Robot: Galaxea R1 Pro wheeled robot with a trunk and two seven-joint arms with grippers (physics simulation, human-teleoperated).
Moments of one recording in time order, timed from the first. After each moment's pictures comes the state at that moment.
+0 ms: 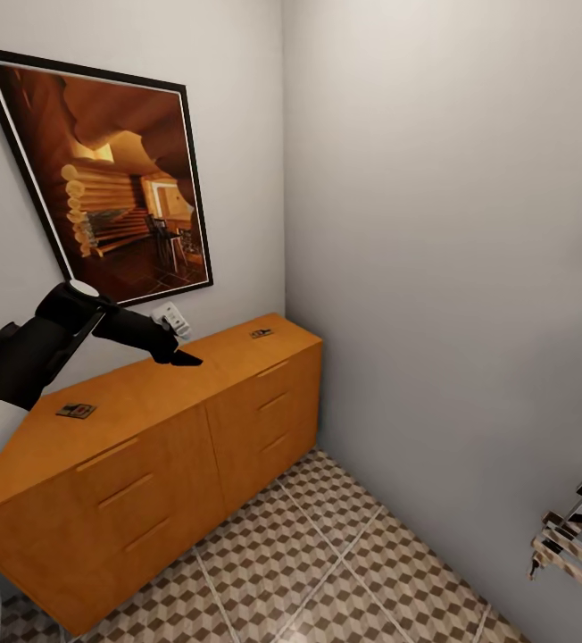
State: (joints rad) left arm -1.22 0.46 -0.50 -1.14 -0.13 0.79 -1.12; right arm -0.29 0.02 0.32 -0.02 -0.07 -0.74 -0.08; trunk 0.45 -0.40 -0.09
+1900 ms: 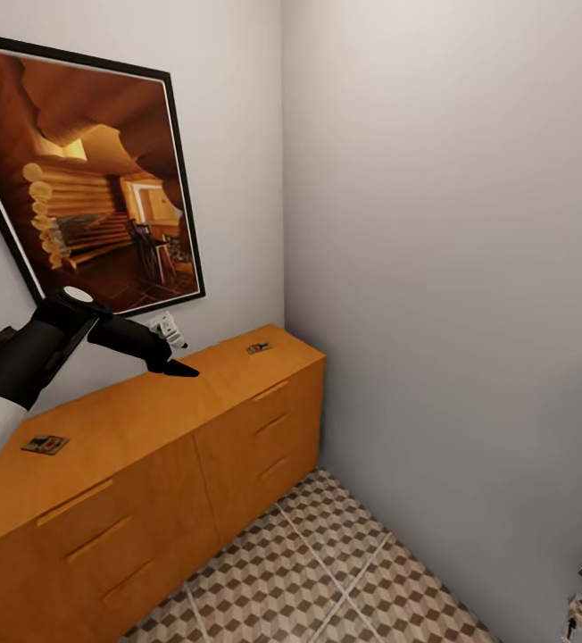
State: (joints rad) left arm -1.22 0.46 -0.47 -1.03 -0.14 0.67 -1.29; right arm -0.29 0.02 0.32 -0.02 -0.07 -0.74 -0.08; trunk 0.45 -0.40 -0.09
